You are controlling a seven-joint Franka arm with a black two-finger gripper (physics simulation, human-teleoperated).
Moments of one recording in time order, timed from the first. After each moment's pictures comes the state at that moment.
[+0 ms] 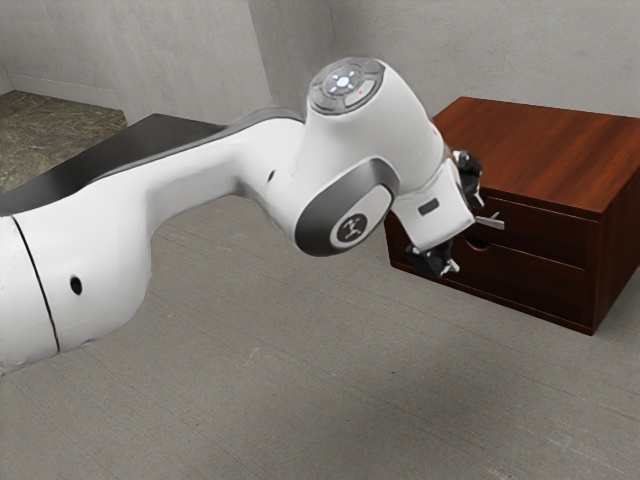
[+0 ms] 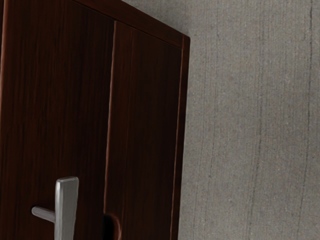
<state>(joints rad) -0.16 0.29 -0.11 -1.49 0.23 2.32 1.18</state>
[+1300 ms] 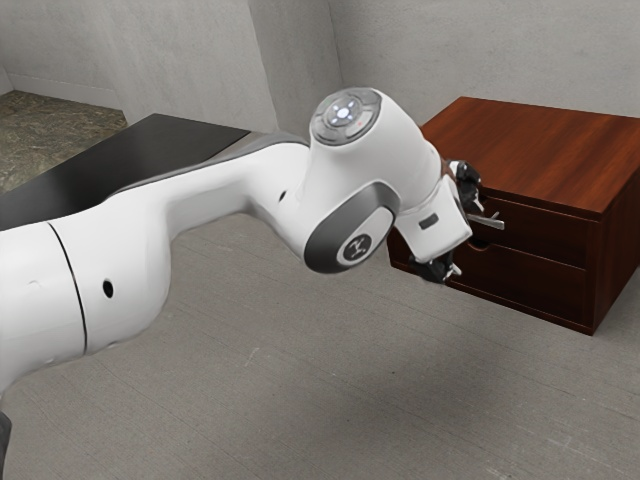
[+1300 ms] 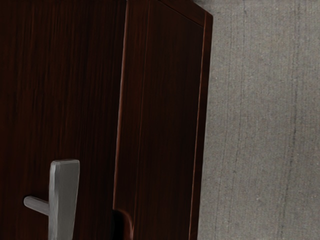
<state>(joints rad) -0.15 0.33 -0.09 -1.52 0.23 2.45 1.18</state>
